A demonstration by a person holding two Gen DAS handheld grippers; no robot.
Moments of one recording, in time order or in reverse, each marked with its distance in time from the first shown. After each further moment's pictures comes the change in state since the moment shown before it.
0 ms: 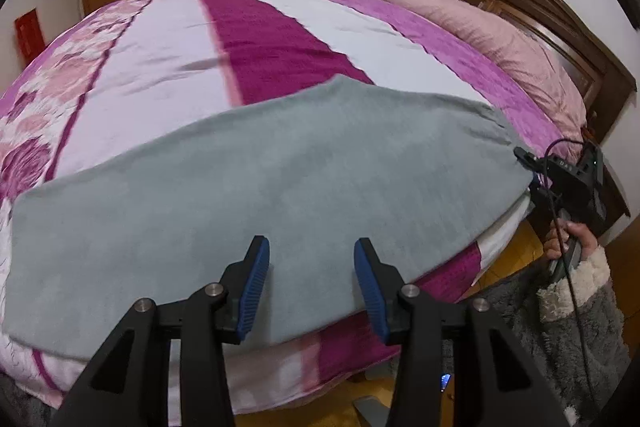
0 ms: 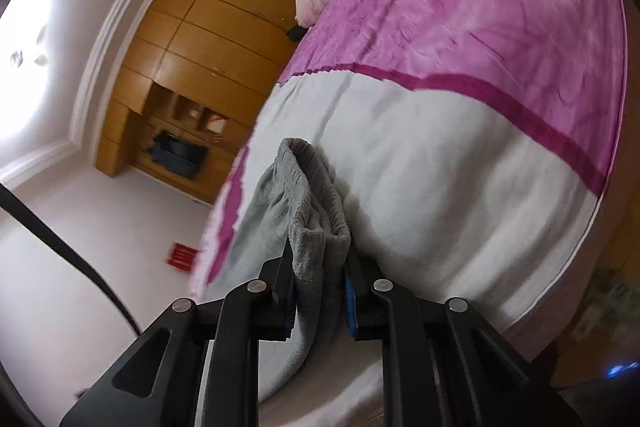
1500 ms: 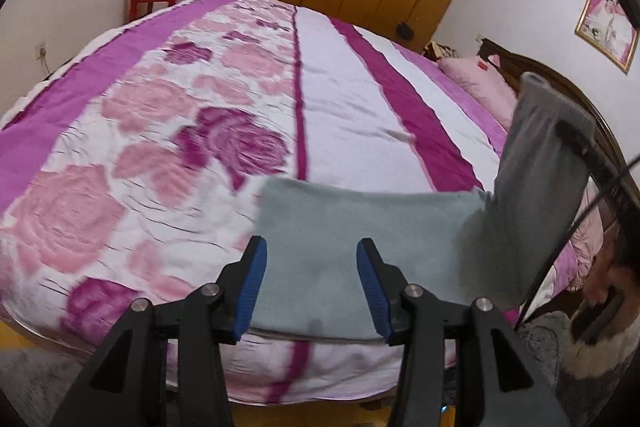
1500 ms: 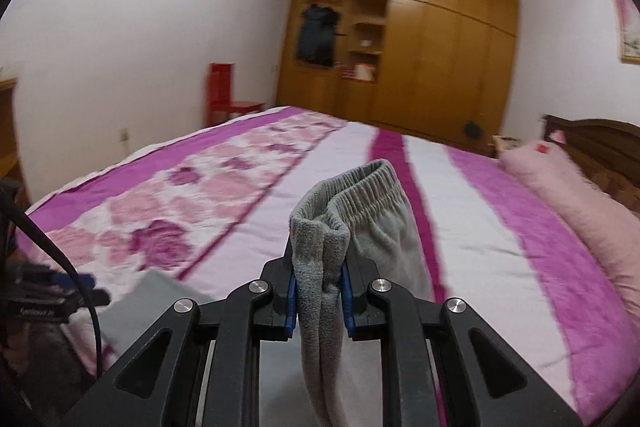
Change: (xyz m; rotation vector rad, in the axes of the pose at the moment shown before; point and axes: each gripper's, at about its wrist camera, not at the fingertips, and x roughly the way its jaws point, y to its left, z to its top) left arm -0.120 0.215 -0.032 -0.373 -0.174 0.091; right arm 0.046 0.429 -0.260 -1.255 0.025 0.022
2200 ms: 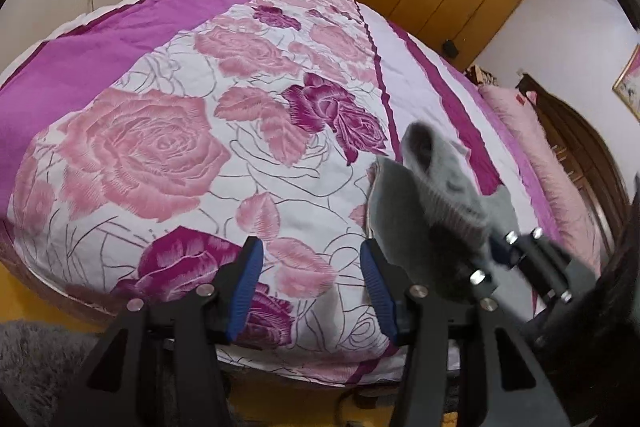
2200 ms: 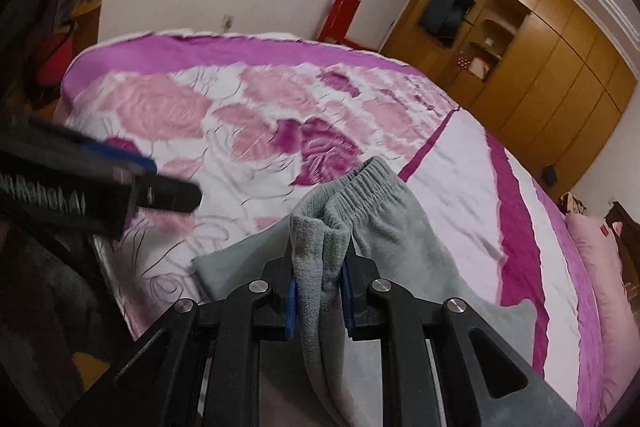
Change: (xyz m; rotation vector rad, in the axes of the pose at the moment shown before) left arm -0.003 0.085 -0.028 -0.212 0.037 0.031; right arm 0.067 0.189 -0.075 -0.426 0.204 0.155
